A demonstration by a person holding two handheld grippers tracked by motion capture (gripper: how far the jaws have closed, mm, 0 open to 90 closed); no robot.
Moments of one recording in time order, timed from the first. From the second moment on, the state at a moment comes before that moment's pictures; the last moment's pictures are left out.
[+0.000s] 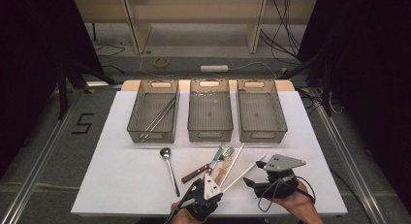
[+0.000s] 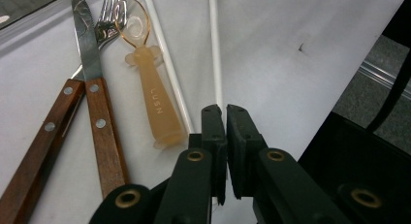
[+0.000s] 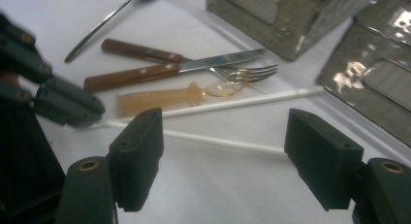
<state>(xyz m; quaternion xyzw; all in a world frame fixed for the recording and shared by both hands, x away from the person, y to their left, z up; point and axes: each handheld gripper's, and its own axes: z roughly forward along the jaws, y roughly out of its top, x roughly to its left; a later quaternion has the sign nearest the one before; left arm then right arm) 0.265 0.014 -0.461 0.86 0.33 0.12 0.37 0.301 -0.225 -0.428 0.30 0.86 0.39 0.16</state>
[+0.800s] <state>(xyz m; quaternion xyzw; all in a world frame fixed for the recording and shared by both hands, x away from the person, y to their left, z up) 0.270 0.014 -0.449 0.86 0.32 0.11 0.37 0.311 -0.179 -0.466 0.13 0.93 0.26 0.23</state>
